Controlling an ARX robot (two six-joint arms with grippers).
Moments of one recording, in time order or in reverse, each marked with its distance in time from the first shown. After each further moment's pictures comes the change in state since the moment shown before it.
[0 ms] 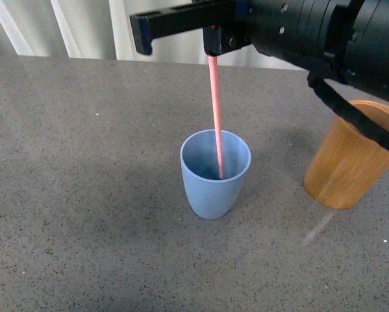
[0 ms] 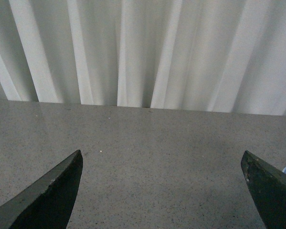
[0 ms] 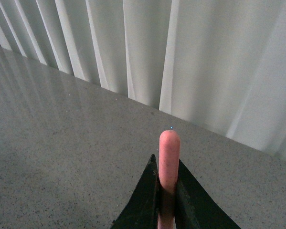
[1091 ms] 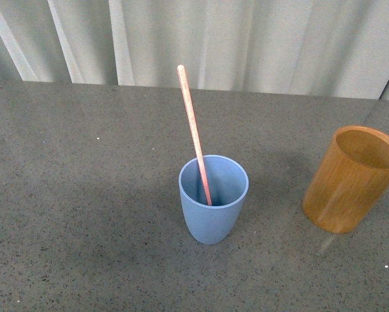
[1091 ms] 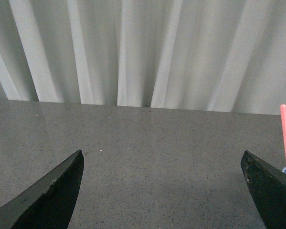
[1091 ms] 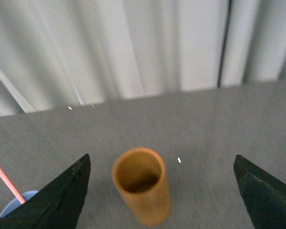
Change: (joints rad) left arm 0.000 0.000 0.000 0.000 0.000 0.000; right arm -0.343 -1.141 -0.374 -0.852 0.254 0.166
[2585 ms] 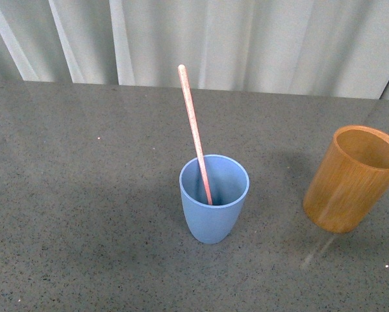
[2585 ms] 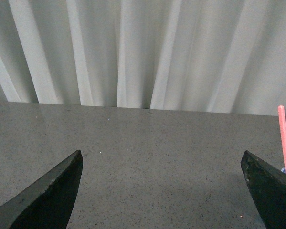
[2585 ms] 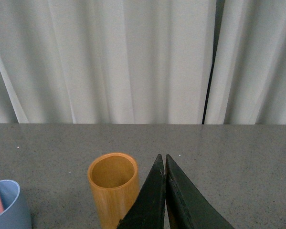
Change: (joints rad) left arm 0.000 -0.002 0.000 0.000 -0.001 0.000; right arm -0.239 -0.599 -0.274 -0.136 -0.238 -0.171
